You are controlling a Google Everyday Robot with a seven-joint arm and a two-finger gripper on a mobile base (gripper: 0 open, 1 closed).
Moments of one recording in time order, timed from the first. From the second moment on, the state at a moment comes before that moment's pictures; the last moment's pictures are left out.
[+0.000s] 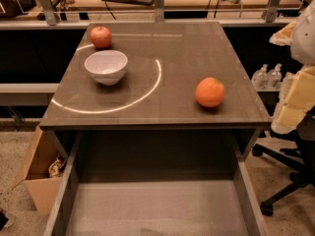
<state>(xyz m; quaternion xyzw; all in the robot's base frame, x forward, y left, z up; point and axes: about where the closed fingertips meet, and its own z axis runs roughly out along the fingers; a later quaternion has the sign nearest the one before) 0.438 -0.213 0.988 -0.60 0.78 -0.05 0.18</state>
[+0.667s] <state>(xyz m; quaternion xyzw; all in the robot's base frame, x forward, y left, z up) 0.445 -0.213 0.984 -0.59 0.78 -0.02 0.21</state>
